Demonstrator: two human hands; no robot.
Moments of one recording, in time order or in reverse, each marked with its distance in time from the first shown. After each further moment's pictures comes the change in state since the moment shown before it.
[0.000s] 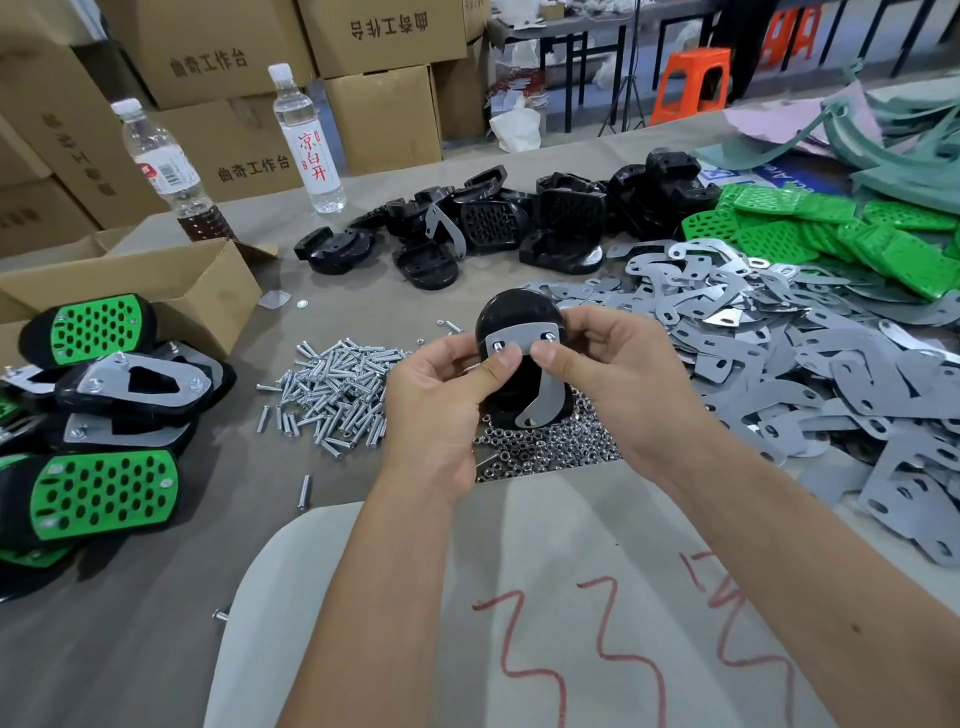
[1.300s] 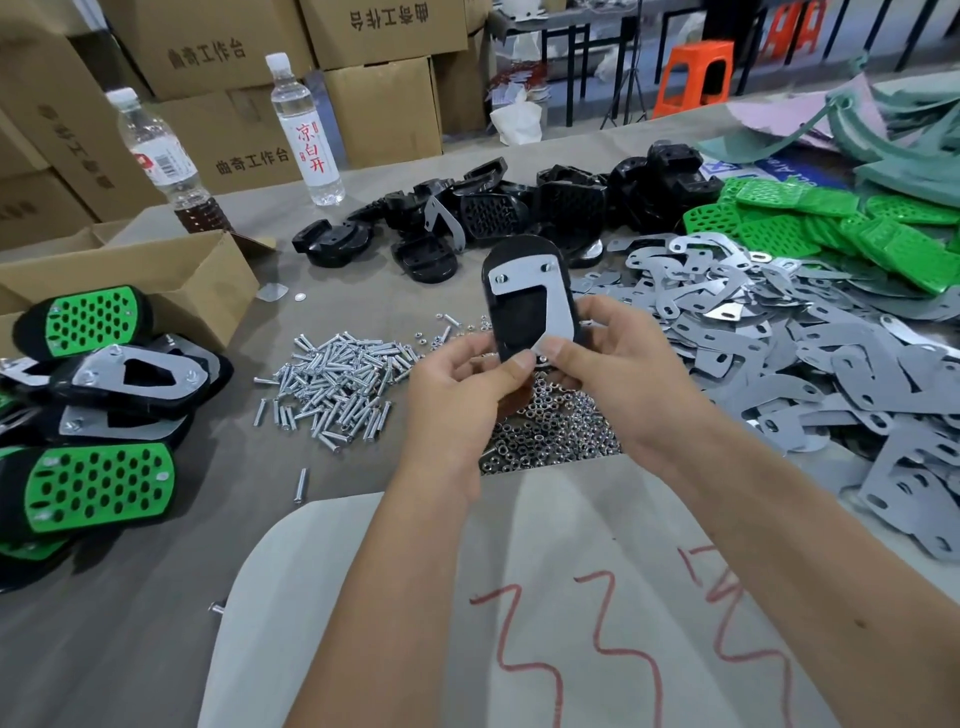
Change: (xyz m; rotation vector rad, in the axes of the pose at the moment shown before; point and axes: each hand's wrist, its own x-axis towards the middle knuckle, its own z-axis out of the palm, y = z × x) left_hand 0.001 -0.012 0.003 0.131 -0.028 -0.034; right_hand 0.003 -0.002 0.000 -0.061 0.016 0.110
